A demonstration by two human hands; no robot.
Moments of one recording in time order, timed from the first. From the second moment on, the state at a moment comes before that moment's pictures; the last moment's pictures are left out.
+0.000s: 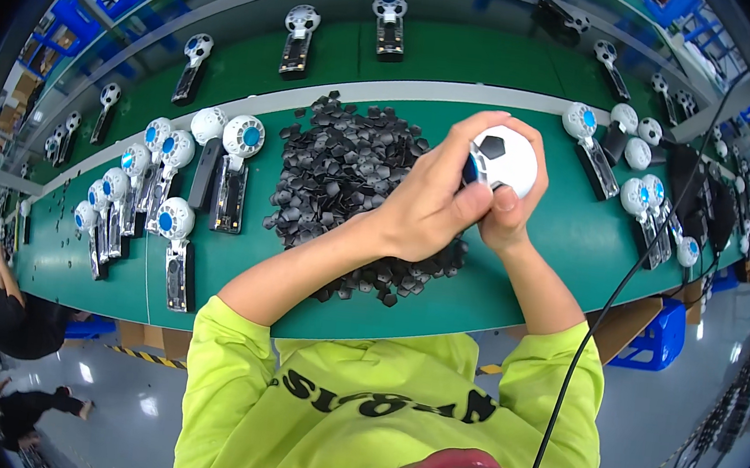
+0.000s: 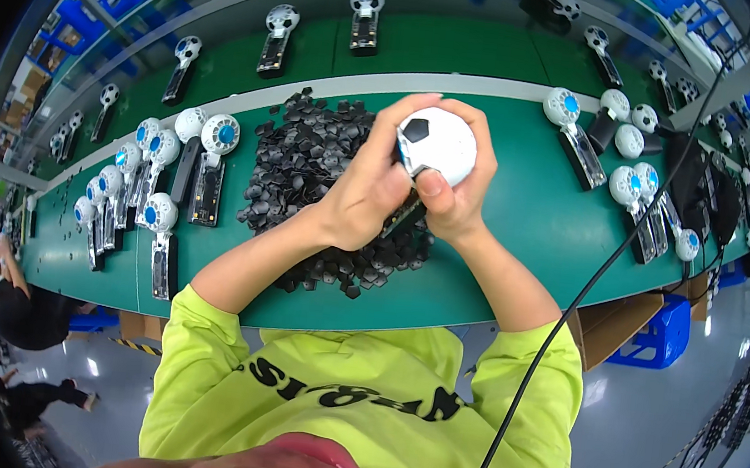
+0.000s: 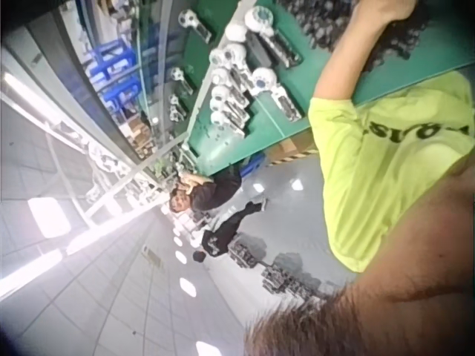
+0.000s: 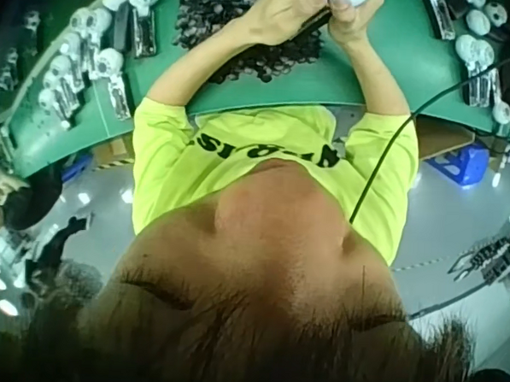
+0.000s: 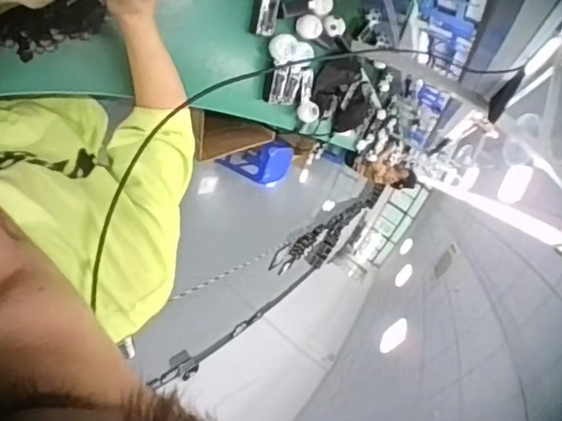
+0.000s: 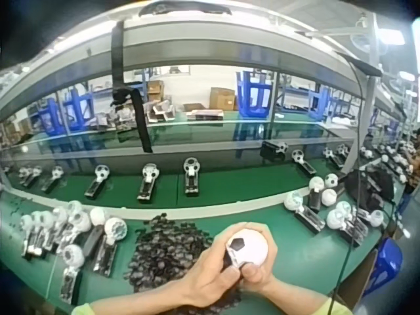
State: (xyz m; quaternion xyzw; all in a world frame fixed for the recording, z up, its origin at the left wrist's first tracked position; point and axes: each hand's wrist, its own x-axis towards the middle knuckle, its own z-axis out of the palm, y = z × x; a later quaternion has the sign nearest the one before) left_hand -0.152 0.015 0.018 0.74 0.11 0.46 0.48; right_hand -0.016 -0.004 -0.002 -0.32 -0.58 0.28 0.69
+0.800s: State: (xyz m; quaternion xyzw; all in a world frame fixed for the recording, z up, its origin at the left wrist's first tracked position) left_hand -0.149 0.005 0.010 0.72 0.18 0.56 0.37; right_hand -0.032 0.003 -0.015 -0.29 -0.52 0.39 0.70
